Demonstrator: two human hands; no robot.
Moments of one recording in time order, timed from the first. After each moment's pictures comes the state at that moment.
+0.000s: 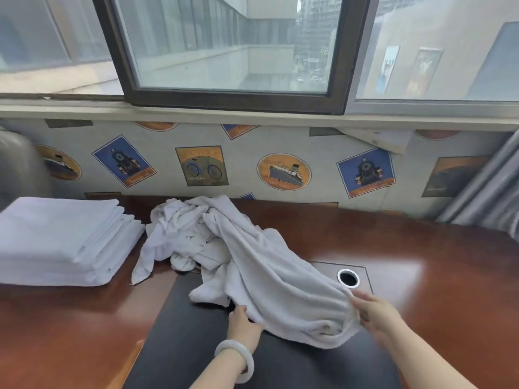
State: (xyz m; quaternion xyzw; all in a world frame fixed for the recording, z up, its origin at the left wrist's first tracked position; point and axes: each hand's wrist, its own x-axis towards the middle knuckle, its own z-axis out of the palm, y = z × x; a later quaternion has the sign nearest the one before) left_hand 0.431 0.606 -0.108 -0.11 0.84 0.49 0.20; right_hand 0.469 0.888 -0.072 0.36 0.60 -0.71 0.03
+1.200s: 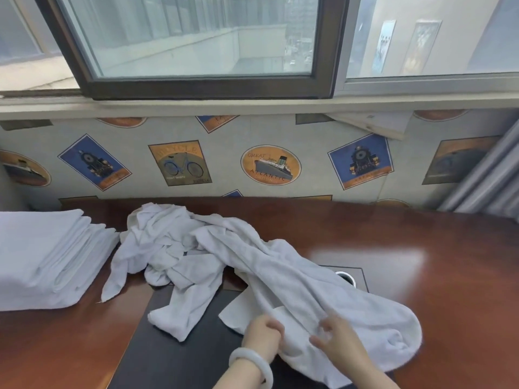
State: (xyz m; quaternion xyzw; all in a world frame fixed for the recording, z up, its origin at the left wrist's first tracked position) left_hand 0.410 0.683 -0.078 -0.14 0.78 0.53 0.31; right_hand 0.458 0.855 -0.111 0.22 0.89 -0.38 0.12
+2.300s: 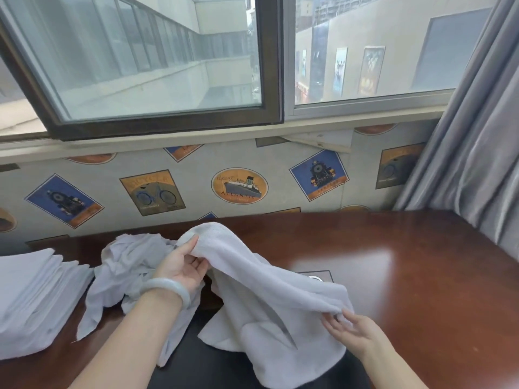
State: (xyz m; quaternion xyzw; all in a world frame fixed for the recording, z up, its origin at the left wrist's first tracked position) left_hand 0.342 0.643 0.086 -0.20 0.45 0.86 0.16; right_hand 0.480 0.941 -0.098 0.44 0.16 -0.88 -0.01
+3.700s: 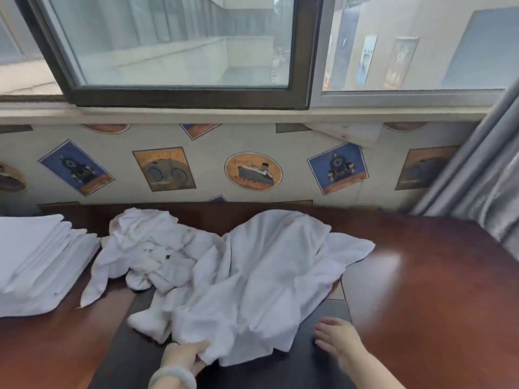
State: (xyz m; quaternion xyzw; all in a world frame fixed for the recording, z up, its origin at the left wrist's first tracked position) left_hand 0.422 0.595 -0.094 -0.36 0.63 0.66 0.18; right_hand 0.458 0.896 -0.117 0.47 0.53 -0.71 0.05
